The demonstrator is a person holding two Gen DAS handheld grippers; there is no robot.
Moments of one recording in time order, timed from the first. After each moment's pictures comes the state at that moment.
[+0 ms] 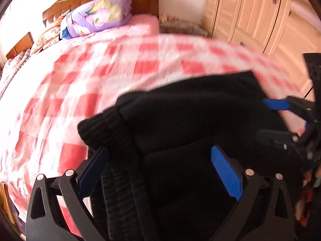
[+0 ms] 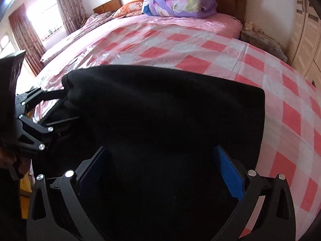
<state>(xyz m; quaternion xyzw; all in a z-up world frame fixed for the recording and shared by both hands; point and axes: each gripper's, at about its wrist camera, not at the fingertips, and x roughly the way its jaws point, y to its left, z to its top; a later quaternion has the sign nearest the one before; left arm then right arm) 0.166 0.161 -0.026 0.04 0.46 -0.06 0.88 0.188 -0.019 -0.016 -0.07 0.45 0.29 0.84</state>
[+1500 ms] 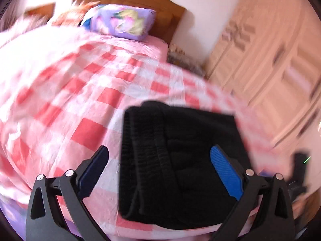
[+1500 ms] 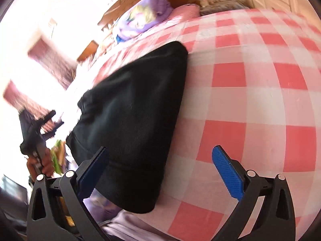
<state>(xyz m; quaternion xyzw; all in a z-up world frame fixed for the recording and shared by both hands) 0.087 0.268 0.018 -0.21 0.36 -0.08 0.91 0.097 -0.156 -0.018 0.19 0.47 0.24 0.83</state>
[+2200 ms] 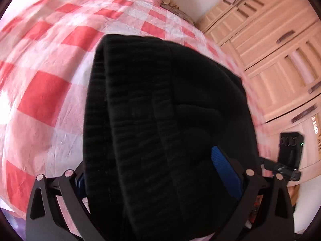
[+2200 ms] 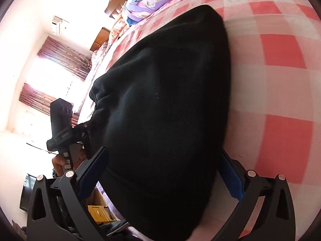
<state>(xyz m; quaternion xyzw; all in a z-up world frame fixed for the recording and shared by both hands) 0.154 0.219 -0.061 -0.18 0.52 -0.15 0.82 0.129 -0.114 -0.041 0.23 0.53 0.32 0.75</state>
